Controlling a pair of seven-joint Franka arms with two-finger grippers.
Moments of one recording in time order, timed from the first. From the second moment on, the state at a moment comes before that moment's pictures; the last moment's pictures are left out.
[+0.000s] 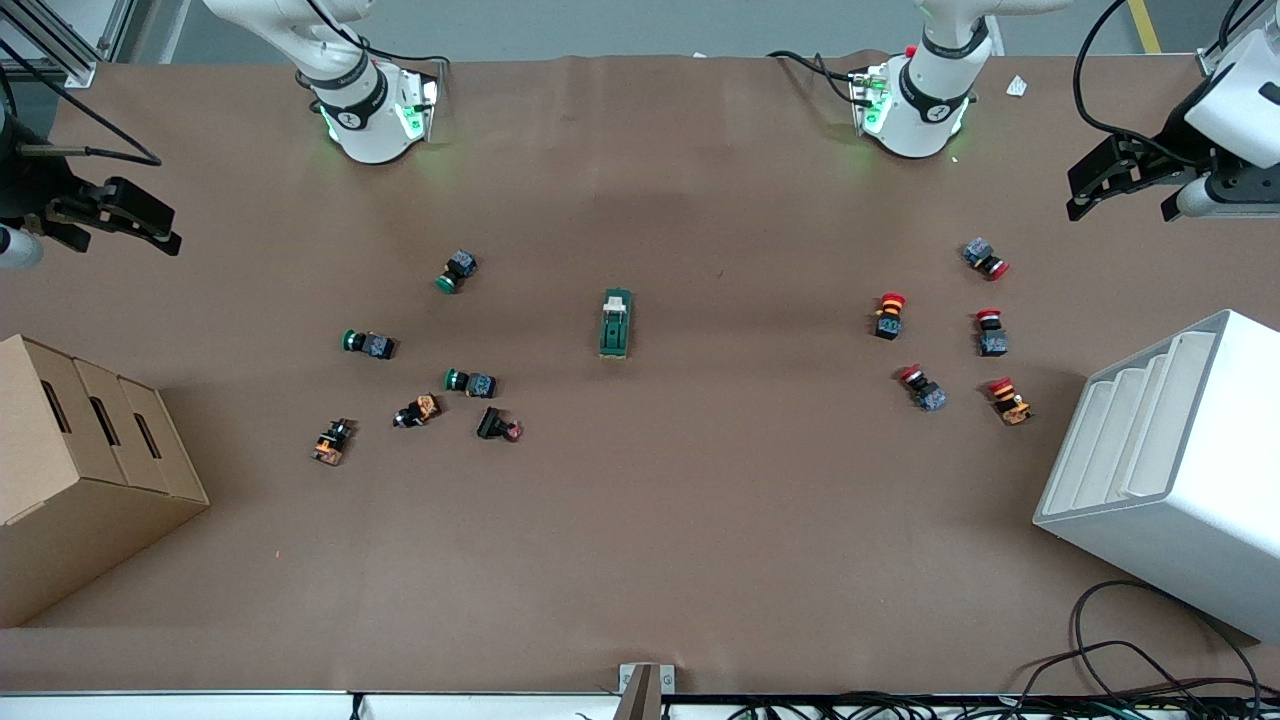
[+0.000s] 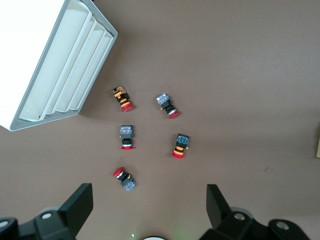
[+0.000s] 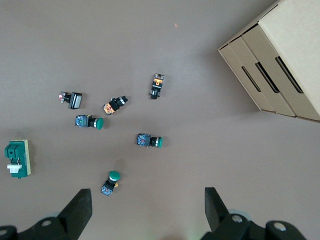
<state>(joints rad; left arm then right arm) -0.03 -0.14 -0.07 -1.66 0.00 1.53 -0.07 0.00 -0.02 0.04 -1.51 -0.01 1.46 0.09</state>
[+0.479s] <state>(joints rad) -0.06 -0.13 -0.10 -1.63 0.00 1.53 -0.07 0.00 -0.02 0.04 -1.51 -0.01 1.47 0.09</state>
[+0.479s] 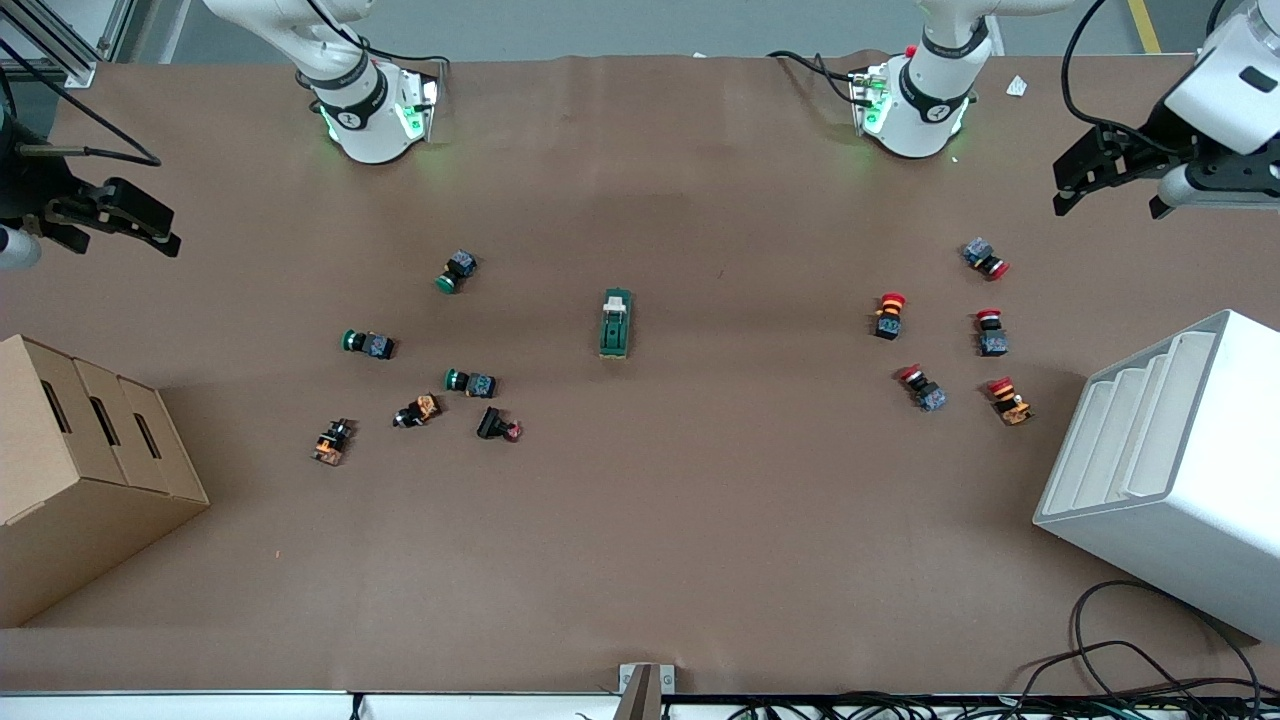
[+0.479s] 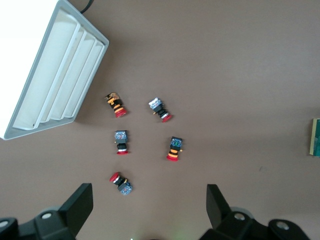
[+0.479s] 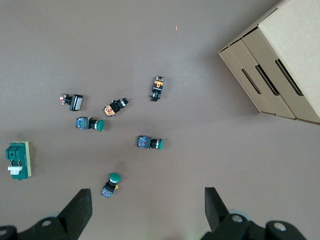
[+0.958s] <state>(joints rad) -0.07 0.01 -0.39 -1.63 0.00 1.67 -0.46 0.00 -0.02 0.05 -1.51 -0.01 1.47 0.09</state>
